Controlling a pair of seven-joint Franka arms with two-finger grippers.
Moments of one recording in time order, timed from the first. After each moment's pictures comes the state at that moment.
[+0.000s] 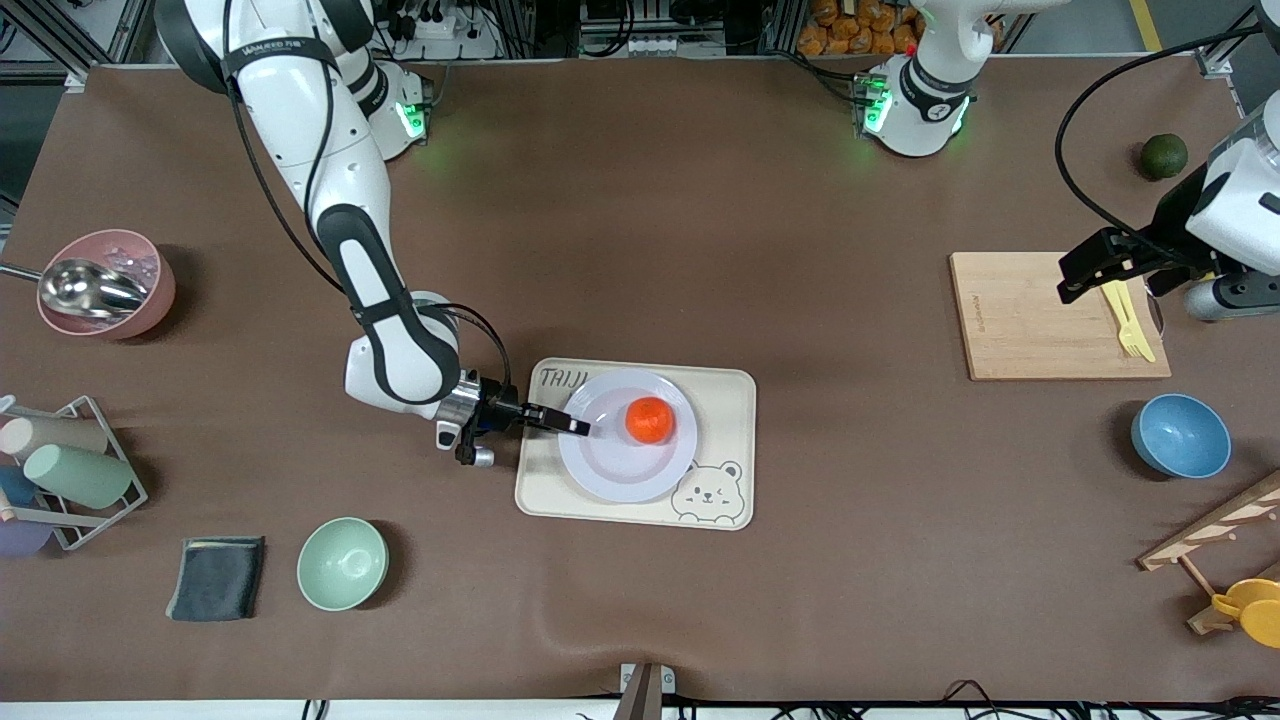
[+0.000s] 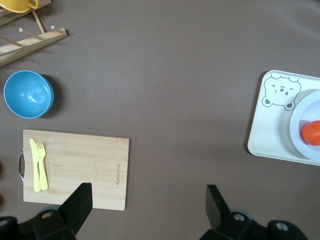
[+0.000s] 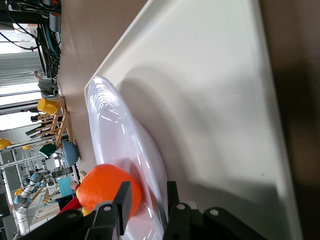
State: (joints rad) left arm 0.01 0.06 -0.12 -1.49 0.00 1.60 -0.20; right arm 0.43 0.78 -0.03 -1.74 1.67 2.30 -0.66
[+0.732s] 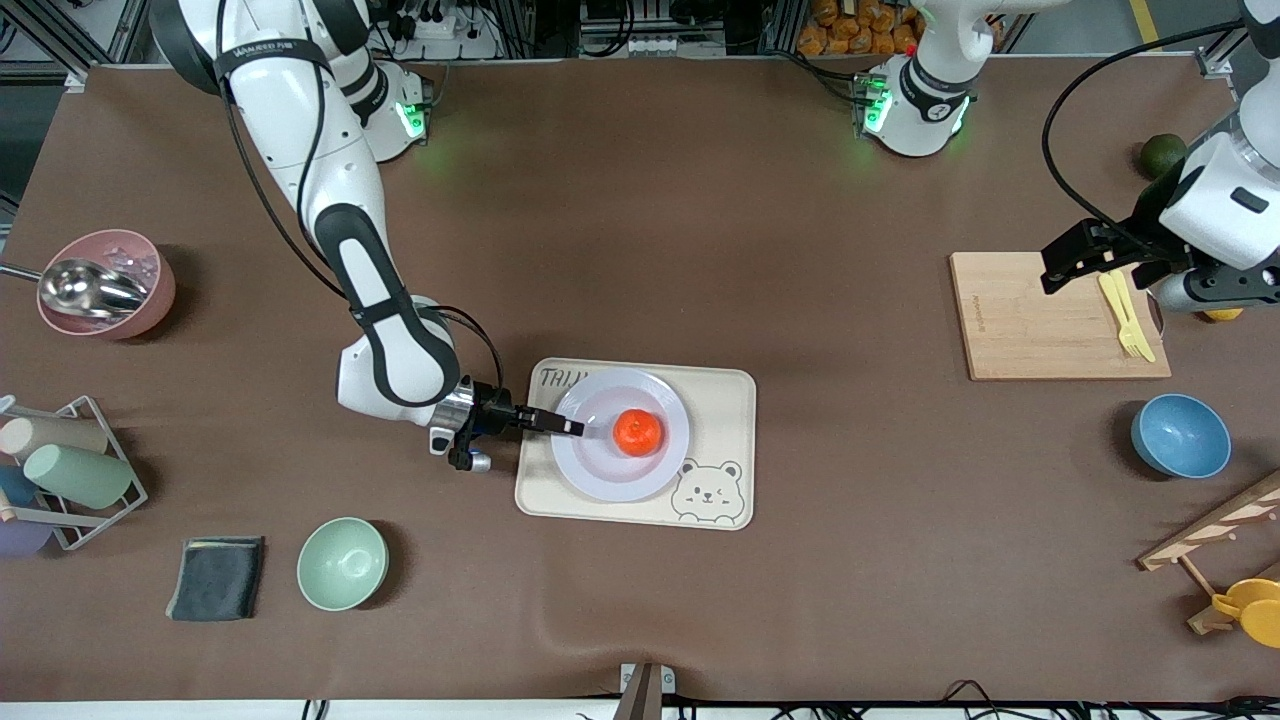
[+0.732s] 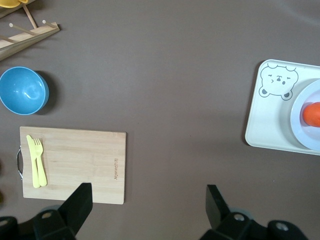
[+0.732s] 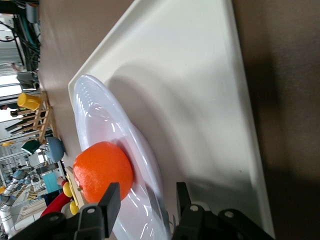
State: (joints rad) left arm 0.01 0.06 -0.15 -1.49 0.00 1.57 -0.20; right arm 0.41 0.78 -0.04 -1.71 1.50 2.29 -0.51
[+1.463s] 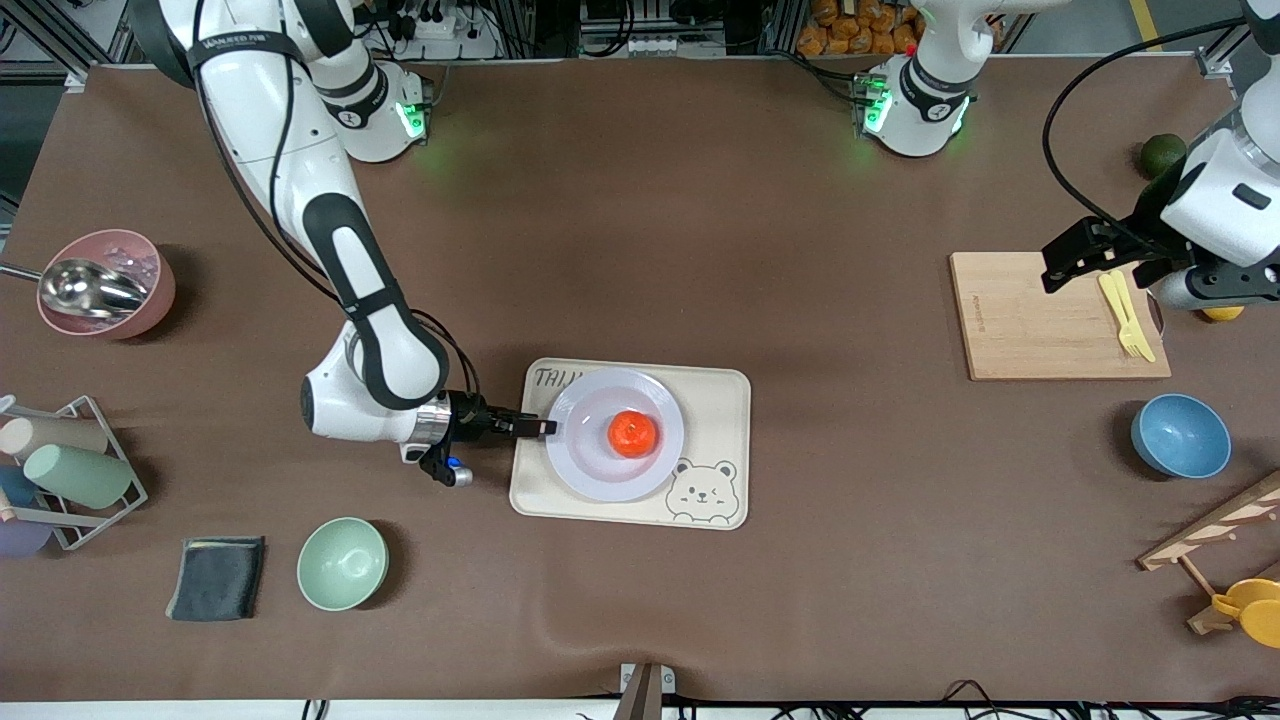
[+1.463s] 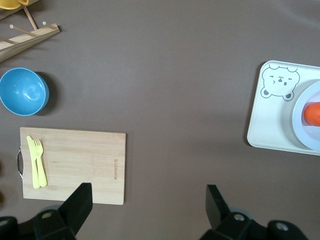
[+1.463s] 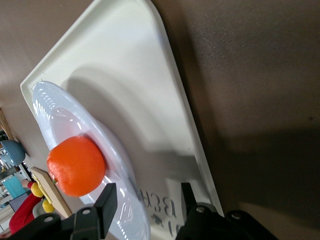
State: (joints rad) left arm 0.01 0.05 -0.15 -1.49 0.00 1.57 -0.20; right arm 0.35 0.76 -0.05 -1.66 1.14 2.16 -0.16
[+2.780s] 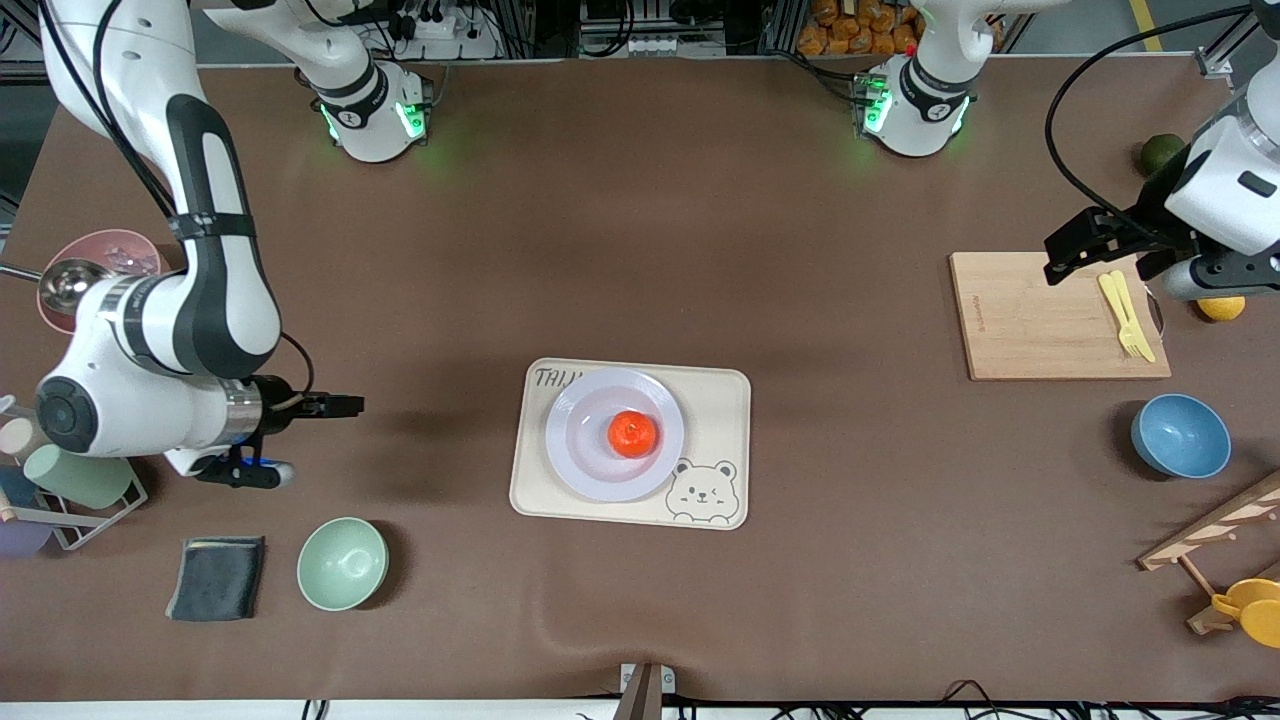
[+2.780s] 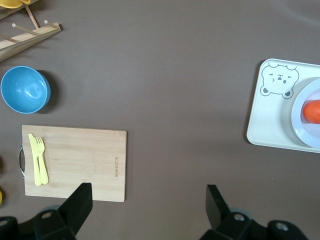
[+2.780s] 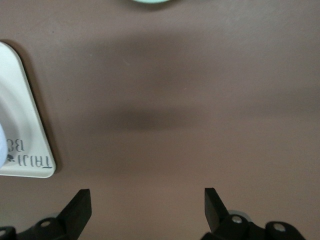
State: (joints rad) left arm 0.01 0.04 -0.15 -1.49 0.00 1.55 -0.20; right arm 0.26 0.52 -0.27 -1.51 0.30 1.72 -0.01
